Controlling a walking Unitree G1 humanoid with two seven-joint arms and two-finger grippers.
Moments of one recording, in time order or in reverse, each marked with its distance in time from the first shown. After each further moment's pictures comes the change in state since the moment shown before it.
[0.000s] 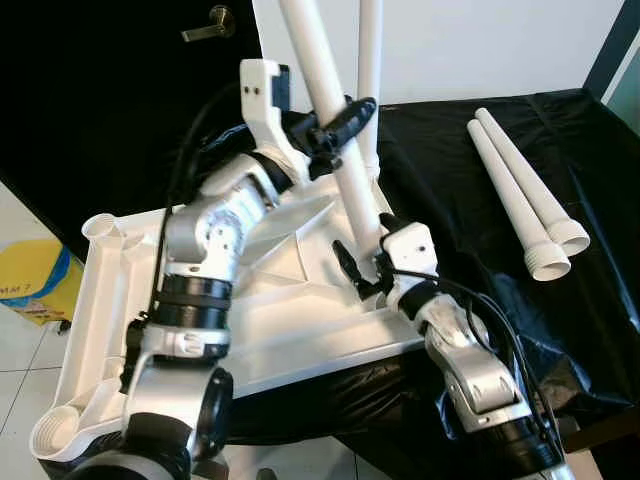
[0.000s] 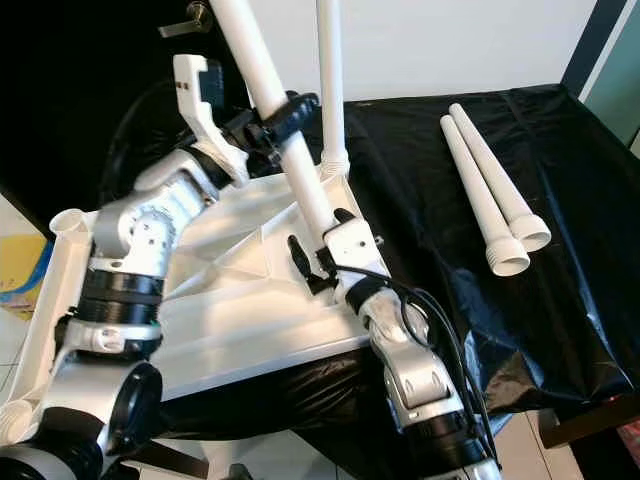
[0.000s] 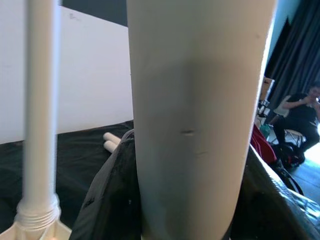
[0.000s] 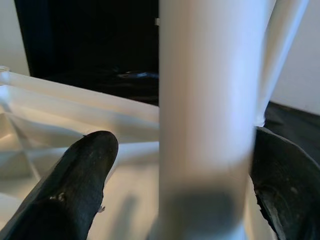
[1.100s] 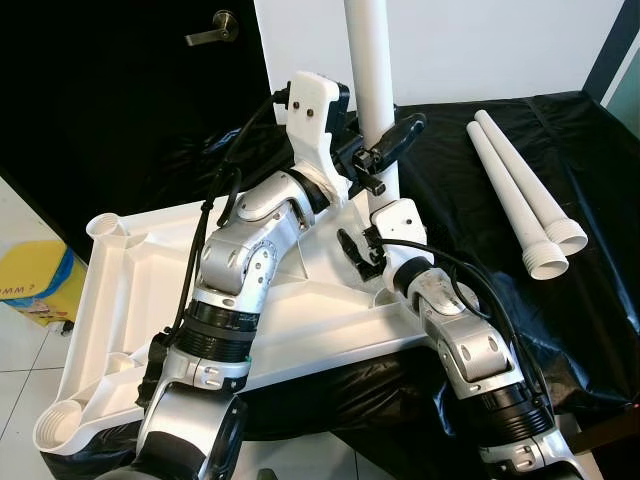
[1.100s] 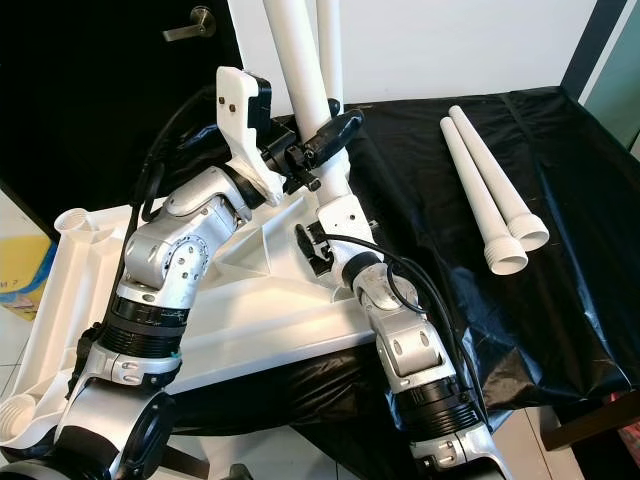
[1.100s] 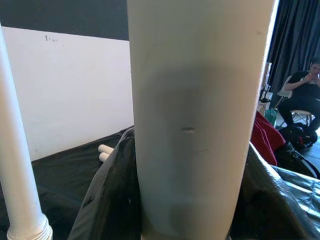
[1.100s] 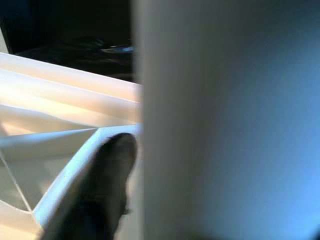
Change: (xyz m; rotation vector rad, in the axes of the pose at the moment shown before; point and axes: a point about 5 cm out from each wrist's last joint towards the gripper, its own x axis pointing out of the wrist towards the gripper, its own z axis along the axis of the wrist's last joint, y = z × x) left arm 0.008 -0.033 -0.007 0.125 -0.018 -0.054; right arm 0.017 -0.006 -0.003 -0.004 0.147 -0.013
